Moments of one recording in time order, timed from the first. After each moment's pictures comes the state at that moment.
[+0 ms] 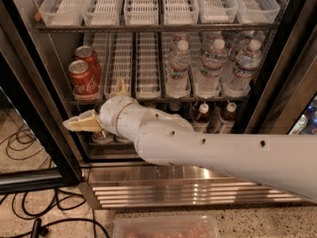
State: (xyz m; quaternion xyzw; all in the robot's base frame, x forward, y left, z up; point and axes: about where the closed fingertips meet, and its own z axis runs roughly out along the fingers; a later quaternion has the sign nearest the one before) arm 0.567 0.166 0.844 -0.37 0.66 0.21 0.62
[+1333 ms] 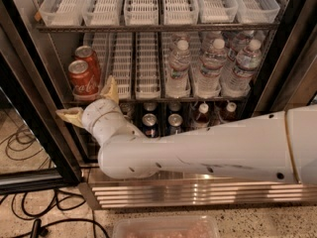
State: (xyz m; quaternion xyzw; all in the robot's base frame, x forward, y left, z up) arm 0.590 0.190 0.838 -0.30 0.66 0.11 0.68
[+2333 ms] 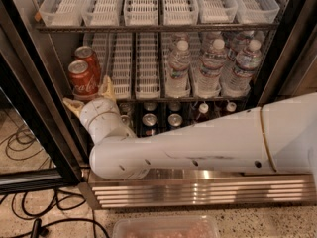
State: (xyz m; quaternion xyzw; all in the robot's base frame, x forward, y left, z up) arm 0.609 0.188 0.837 -0.26 0.66 0.08 0.70
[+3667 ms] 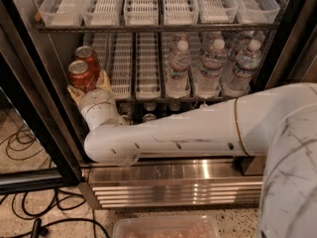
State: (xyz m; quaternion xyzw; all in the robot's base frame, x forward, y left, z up) arm 0.655 0.199 0.833 -0.23 0.66 0.07 0.72
